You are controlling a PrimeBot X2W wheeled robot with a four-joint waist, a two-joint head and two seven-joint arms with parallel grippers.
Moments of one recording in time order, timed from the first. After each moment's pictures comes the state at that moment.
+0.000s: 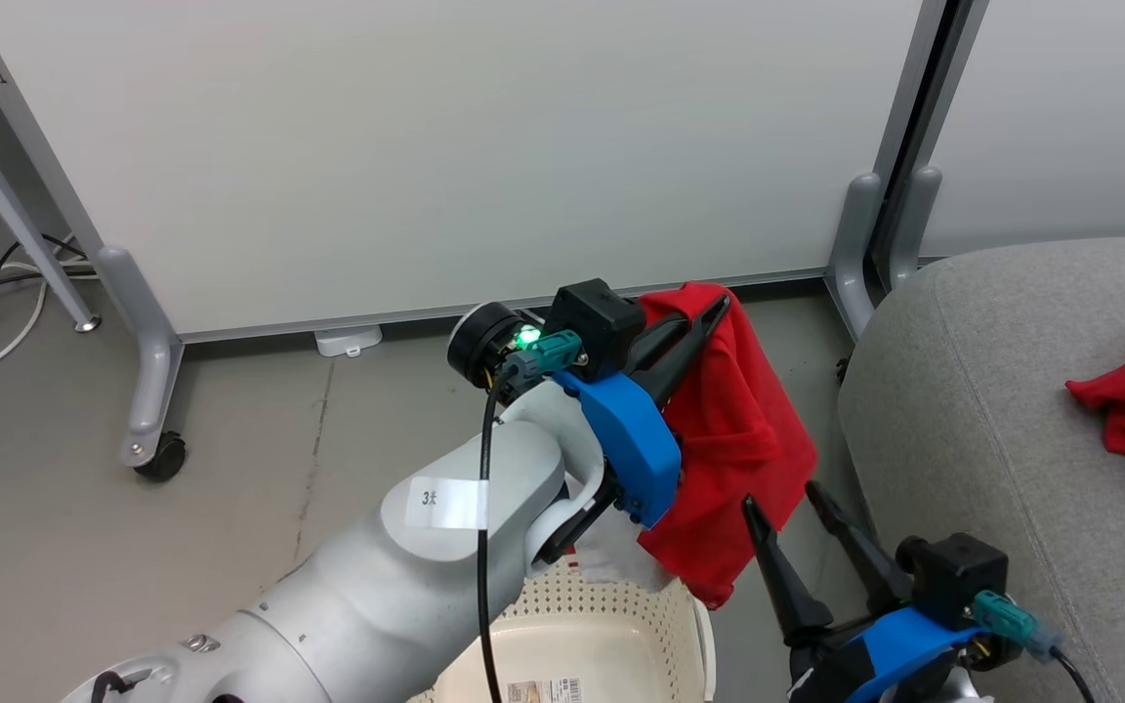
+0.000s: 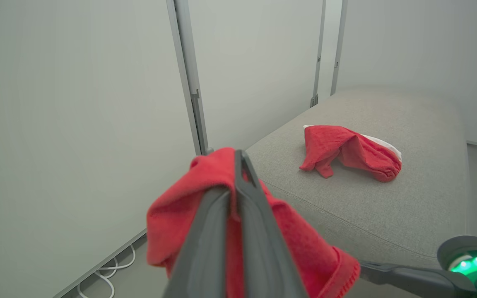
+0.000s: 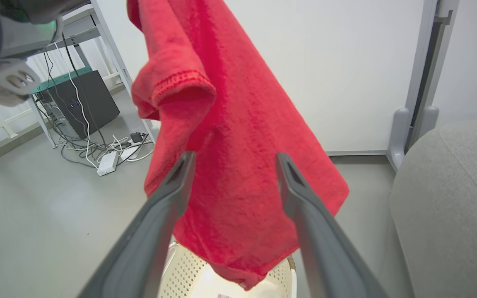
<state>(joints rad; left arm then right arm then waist) -0.93 0.05 -1.24 0.73 -0.97 -0.08 -0.26 -0.06 -0.05 0.19 0.17 0.27 0.13 -0.09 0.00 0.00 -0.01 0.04</state>
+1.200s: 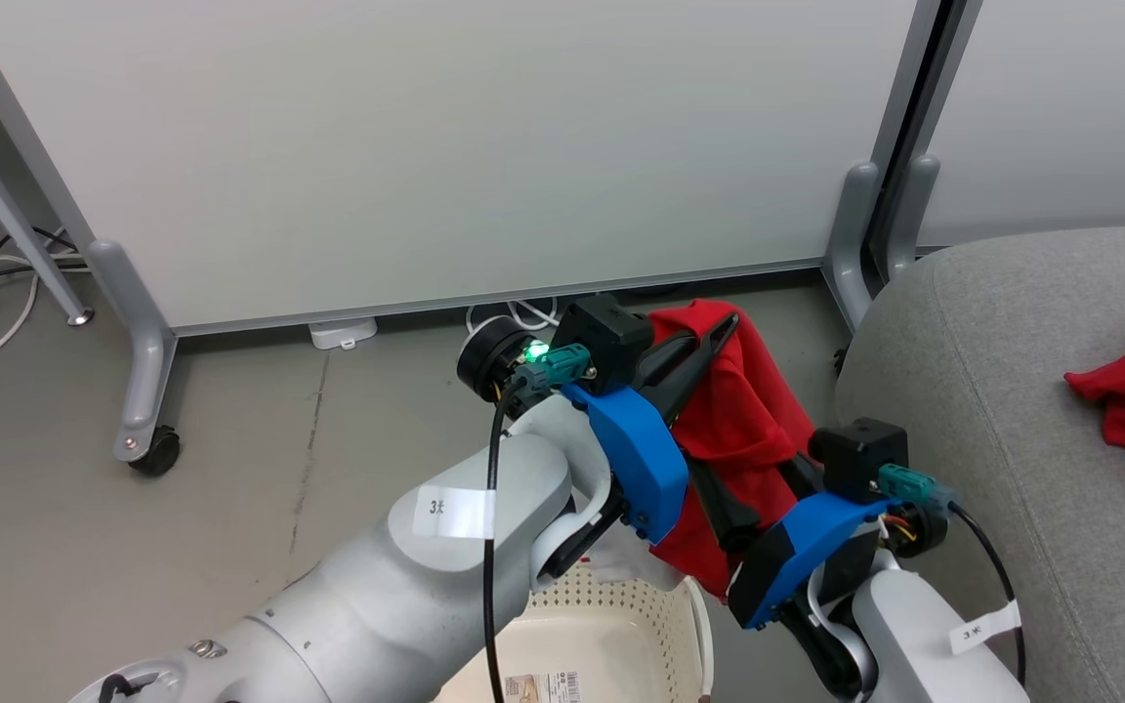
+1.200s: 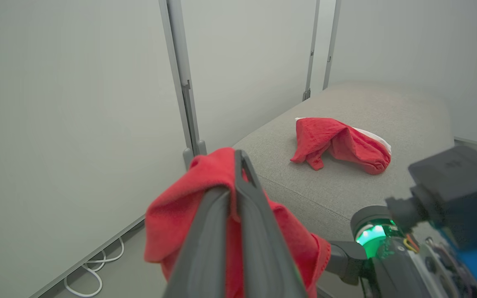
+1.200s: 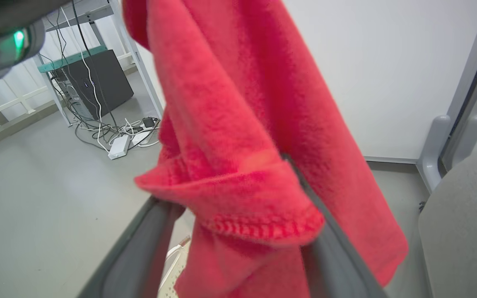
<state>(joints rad) -0.92 0.05 -1.28 0.71 -1.00 -0.08 -0.26 -0.37 -0.05 0.34 0.51 0.35 0.13 -0.09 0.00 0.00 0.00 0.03</state>
